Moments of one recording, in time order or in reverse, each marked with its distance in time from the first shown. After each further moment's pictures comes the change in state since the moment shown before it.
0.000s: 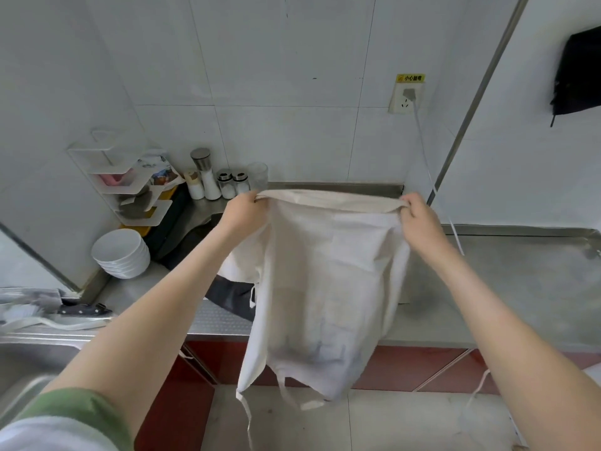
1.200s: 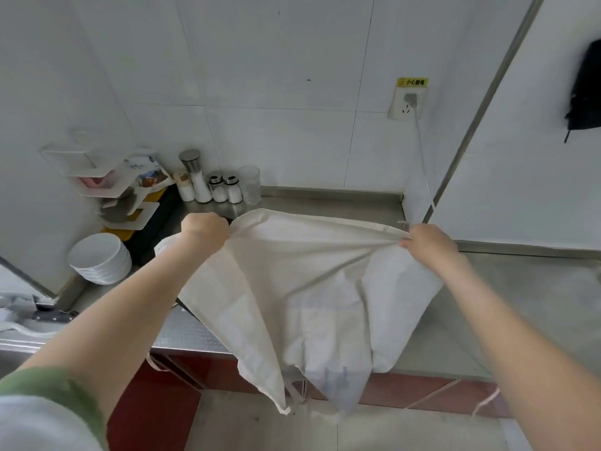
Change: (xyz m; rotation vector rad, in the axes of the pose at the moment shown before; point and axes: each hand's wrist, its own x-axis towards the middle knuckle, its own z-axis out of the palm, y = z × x) left_hand 0.051 -0.025 0.017 1.119 -0.254 -0.068; right_hand 0.079 0.068 -0.022 -0.713 -0.298 0.157
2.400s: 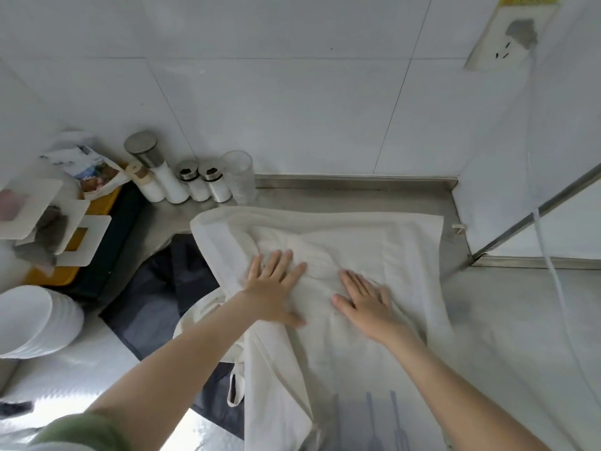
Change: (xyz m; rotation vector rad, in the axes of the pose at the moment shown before) left_hand 0.172 0.107 0.118 -0.184 -0.271 0.572; right_hand 0.122 -0.100 0.212 0.129 -0.452 -0.165
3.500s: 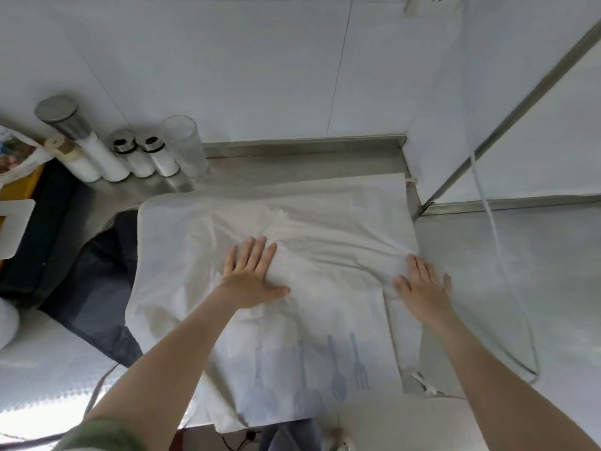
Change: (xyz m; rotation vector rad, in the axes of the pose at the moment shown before) left_hand 0.014 0.028 0.057 -0.103 0.075 -0.024; right_hand -0.080 0.144 0.003 -0.123 0.232 0.468
